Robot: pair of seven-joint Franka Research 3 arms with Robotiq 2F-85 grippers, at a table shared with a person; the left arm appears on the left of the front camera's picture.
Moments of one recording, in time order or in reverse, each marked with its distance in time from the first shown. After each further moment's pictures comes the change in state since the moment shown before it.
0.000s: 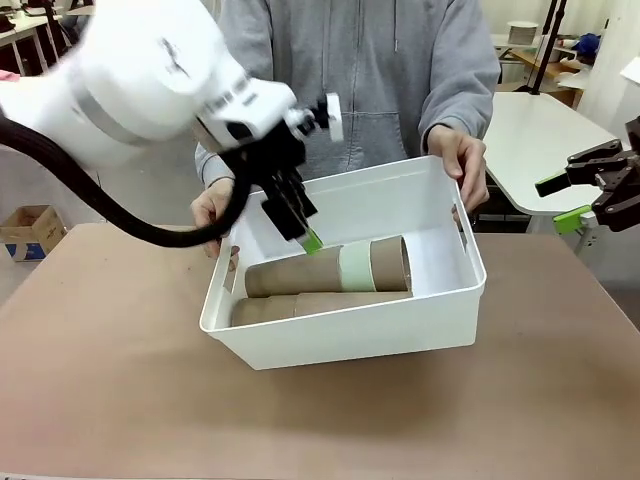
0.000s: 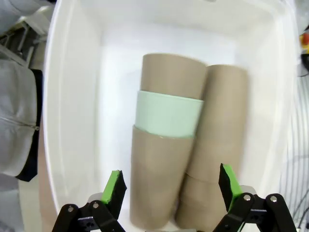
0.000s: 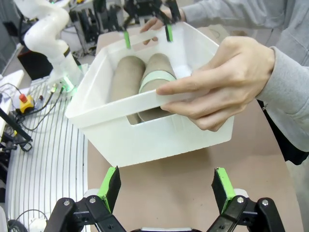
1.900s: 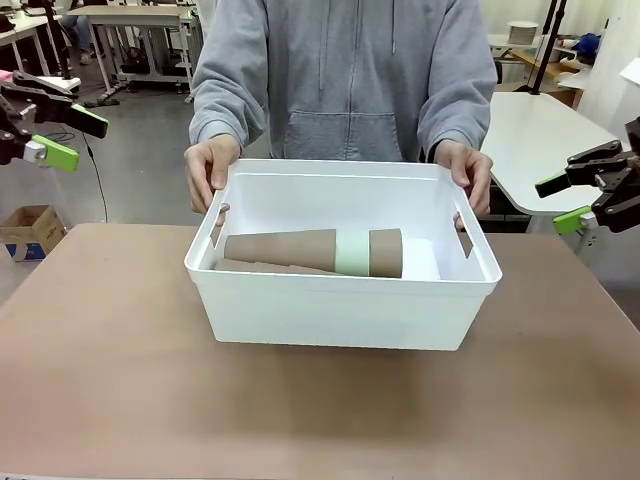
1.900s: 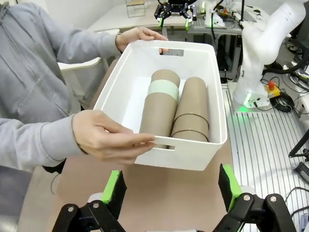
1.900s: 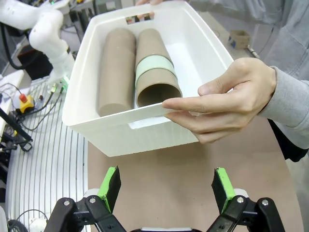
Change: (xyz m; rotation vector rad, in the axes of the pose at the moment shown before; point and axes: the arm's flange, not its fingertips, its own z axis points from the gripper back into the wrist) left arm -0.204 -0.049 0.218 0.061 -0.487 0.016; right arm -0.001 0.000 0.000 0.000 0.001 -0.001
